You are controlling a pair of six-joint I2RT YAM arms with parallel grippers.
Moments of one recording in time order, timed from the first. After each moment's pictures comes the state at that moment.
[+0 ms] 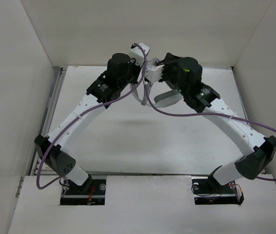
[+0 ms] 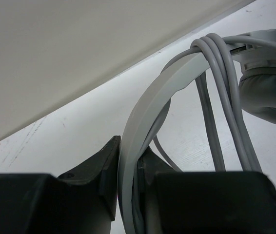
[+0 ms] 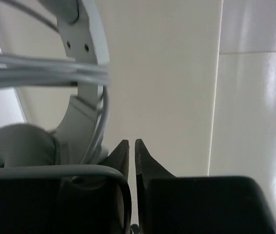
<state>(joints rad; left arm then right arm) -0.65 1.54 1.68 -0.38 -0.19 0.15 0.66 1.48 1.57 -0.16 0.25 -1.42</state>
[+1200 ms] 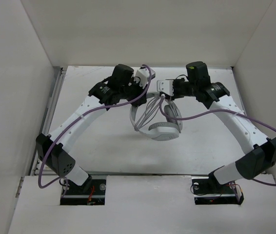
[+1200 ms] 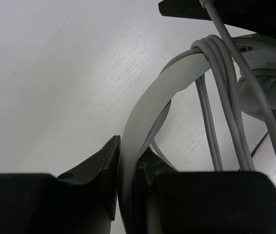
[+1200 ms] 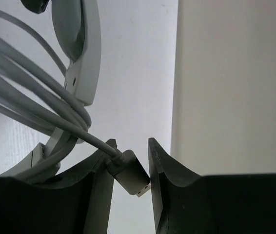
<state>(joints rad) -0.65 1.53 1.58 -0.71 0.27 0.08 0.46 1.46 1.50 -0.63 -0.43 -1.21</state>
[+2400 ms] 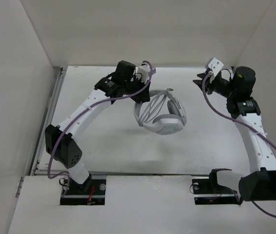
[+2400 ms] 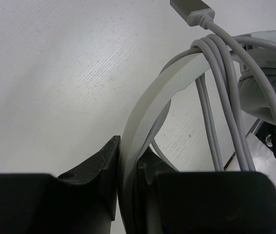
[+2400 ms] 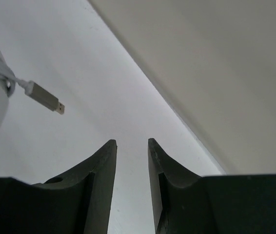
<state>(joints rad) -0.60 1.63 1.65 -0.70 0.40 0.01 0.02 1.21 1.27 -0.27 -0.73 -0.59</state>
